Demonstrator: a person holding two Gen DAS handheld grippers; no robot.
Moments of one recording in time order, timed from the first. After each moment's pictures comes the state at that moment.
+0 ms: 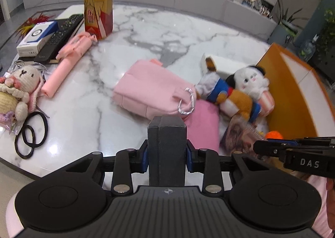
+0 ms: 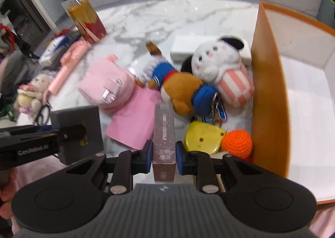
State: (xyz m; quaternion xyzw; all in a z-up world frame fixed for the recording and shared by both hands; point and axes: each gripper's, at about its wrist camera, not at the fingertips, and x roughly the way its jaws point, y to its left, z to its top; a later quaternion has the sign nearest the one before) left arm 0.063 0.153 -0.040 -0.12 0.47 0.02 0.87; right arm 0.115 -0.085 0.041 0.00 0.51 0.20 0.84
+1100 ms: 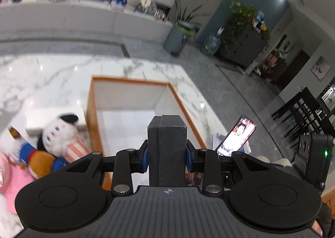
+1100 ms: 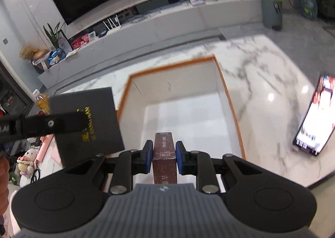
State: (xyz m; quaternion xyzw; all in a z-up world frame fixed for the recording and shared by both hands) left arm 0.145 -0.078 0.048 -0.14 0.42 -0.25 0.86; right arm 0.104 -0.322 0.108 0.13 0.41 0.11 0.90
